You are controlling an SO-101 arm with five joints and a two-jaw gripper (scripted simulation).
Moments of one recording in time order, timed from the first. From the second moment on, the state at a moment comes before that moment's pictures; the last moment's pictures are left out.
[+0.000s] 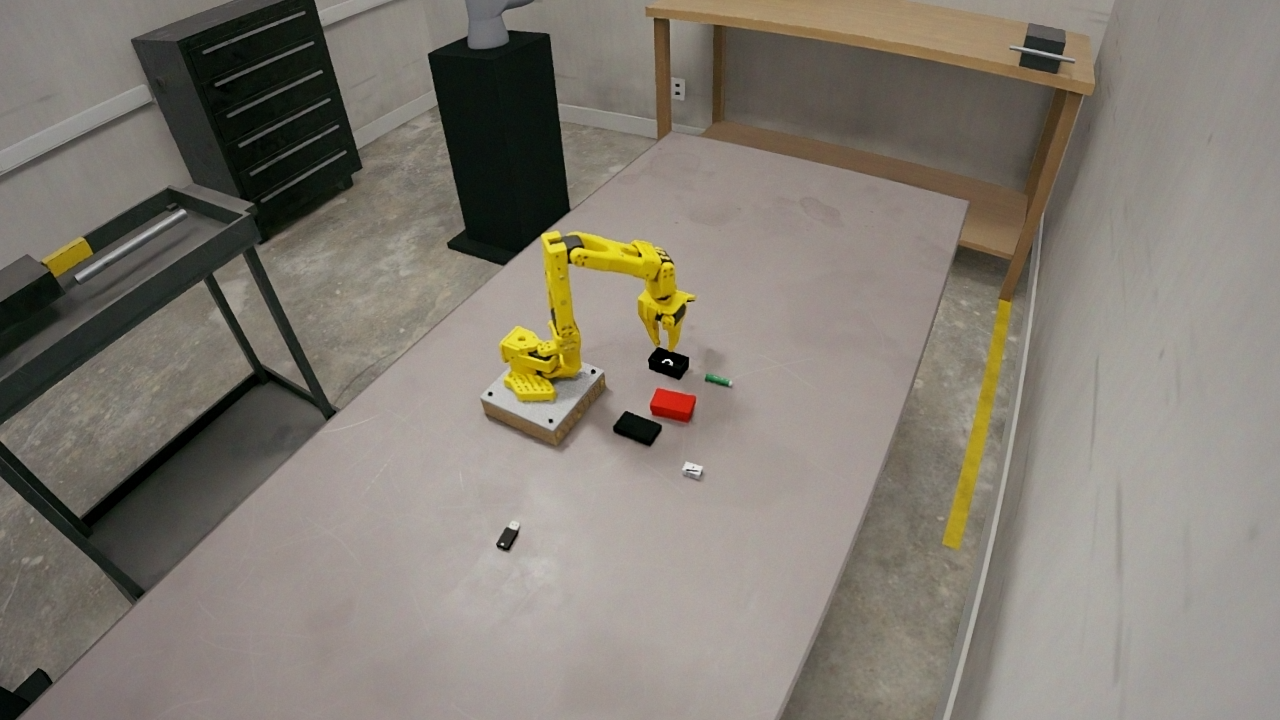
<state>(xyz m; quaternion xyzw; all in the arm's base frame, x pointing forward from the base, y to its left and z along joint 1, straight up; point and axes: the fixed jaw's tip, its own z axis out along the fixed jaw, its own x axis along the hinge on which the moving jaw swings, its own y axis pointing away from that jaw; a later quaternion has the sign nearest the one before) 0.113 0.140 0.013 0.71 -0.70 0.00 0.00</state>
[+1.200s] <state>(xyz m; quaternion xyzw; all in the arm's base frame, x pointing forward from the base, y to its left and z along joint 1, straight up) 0.108 0.135 0.028 0.71 -0.70 0.00 0.01</state>
